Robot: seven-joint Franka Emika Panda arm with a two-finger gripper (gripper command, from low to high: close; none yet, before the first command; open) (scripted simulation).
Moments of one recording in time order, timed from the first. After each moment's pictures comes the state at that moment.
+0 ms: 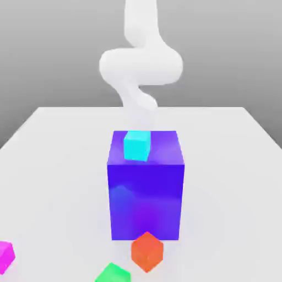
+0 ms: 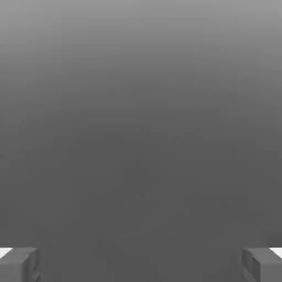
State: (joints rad) arm 0.02 -0.71 -0.05 -2.29 0.02 2.32 0.75
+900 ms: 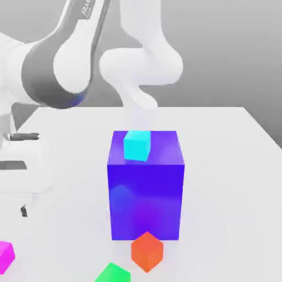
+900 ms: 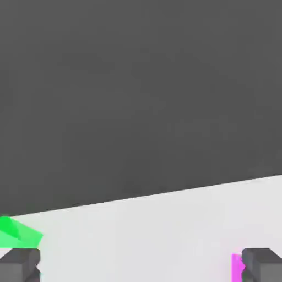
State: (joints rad) arm -0.09 0.26 -0.40 -2.22 0.37 2.53 0.19
